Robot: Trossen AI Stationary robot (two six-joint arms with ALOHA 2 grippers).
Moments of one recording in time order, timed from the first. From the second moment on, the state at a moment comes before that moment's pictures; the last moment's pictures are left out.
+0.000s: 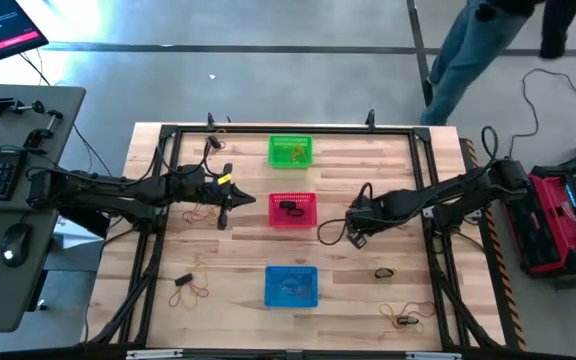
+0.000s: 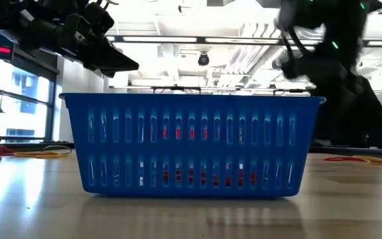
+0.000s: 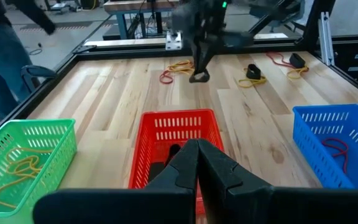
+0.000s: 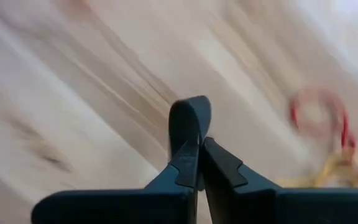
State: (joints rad) left arm 0.16 1.00 0.37 0.33 0.15 0.11; right arm 0.15 1.42 0.86 -0.85 0.19 0.90
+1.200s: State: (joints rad) left arm 0.16 1.00 0.37 0.33 0.14 0.11; right arm -0.07 1.85 1.31 -0.49 0.14 0.13
